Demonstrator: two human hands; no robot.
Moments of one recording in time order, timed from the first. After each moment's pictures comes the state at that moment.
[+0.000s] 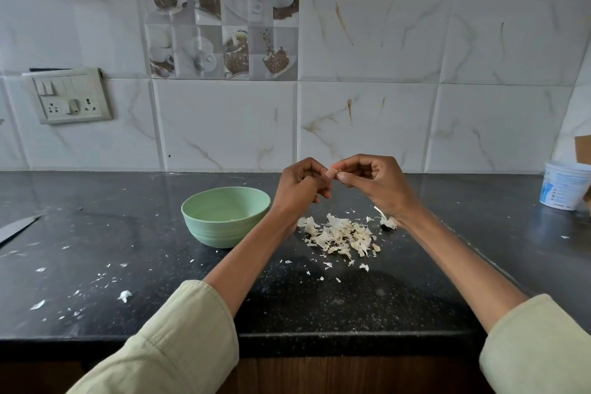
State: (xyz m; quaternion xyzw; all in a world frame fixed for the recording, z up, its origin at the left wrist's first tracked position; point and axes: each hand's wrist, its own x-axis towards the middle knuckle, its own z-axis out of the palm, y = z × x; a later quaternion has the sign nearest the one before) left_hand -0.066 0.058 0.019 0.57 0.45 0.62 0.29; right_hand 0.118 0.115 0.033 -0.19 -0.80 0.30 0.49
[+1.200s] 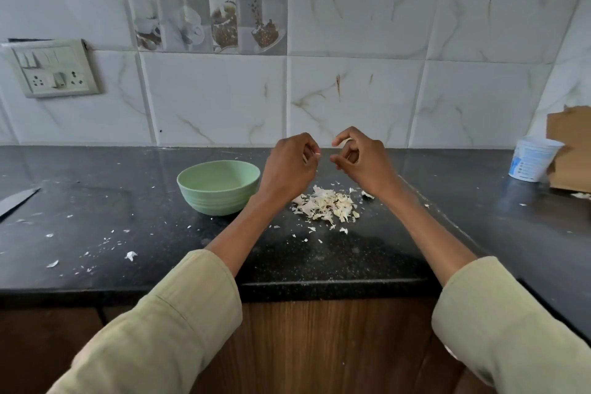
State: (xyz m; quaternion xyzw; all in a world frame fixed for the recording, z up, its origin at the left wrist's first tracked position) left_hand -0.057 0.046 0.021 0.67 0.55 0.50 -0.06; right_hand 0.132 0.108 0.025 -0.32 -0.83 0.10 0.45
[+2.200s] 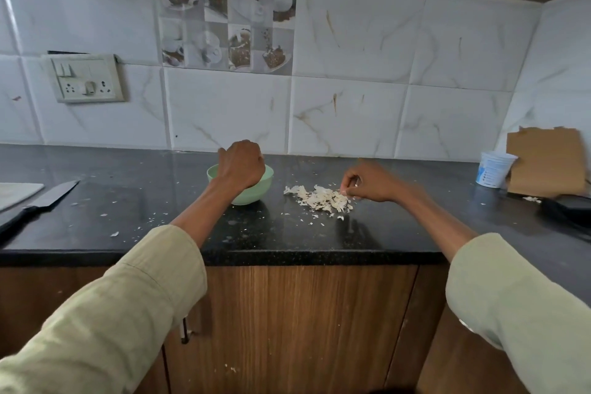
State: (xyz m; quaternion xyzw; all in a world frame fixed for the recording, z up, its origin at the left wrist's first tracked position) left_hand -0.152 -0.020 0.039 0.61 0.71 0.31 -0.18; right_hand 0.164 0.061 0.040 -0.40 -0.90 0.07 0.17
